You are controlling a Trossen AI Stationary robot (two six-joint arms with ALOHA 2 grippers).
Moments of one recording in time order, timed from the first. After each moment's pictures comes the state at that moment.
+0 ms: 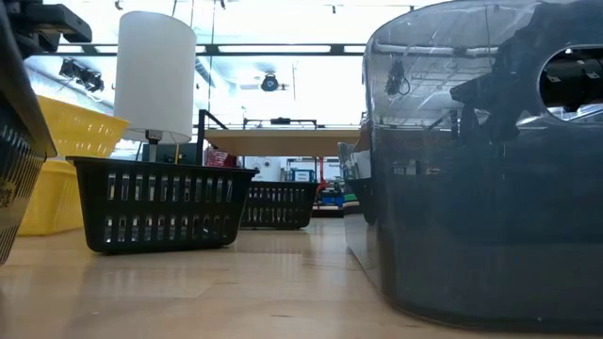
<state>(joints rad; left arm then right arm) -0.58 0.98 0.89 -1.44 -0.16 -2.26 0.04 0.47 0.01 0.43 0.13 0.61</state>
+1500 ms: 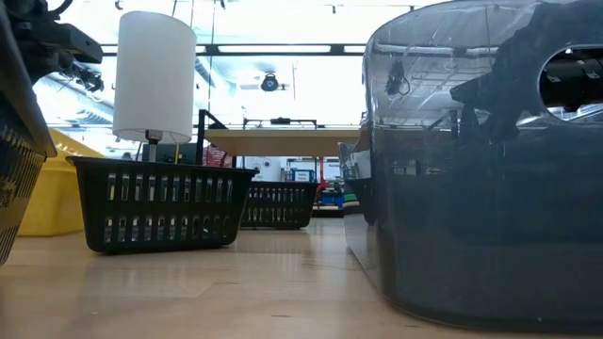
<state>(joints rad) -0.52 1.17 0.89 -1.32 -0.06 -2.11 0.04 0.47 0.01 0.43 0.13 0.61</state>
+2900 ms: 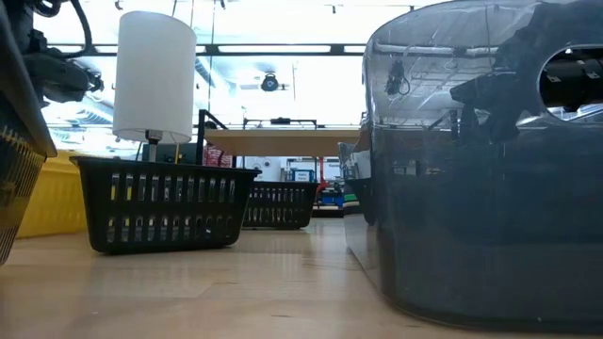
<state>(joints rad) -0.50 1.10 0.69 -1.10 -0.10 -1.79 0.04 0.47 0.01 0.43 0.13 0.61</state>
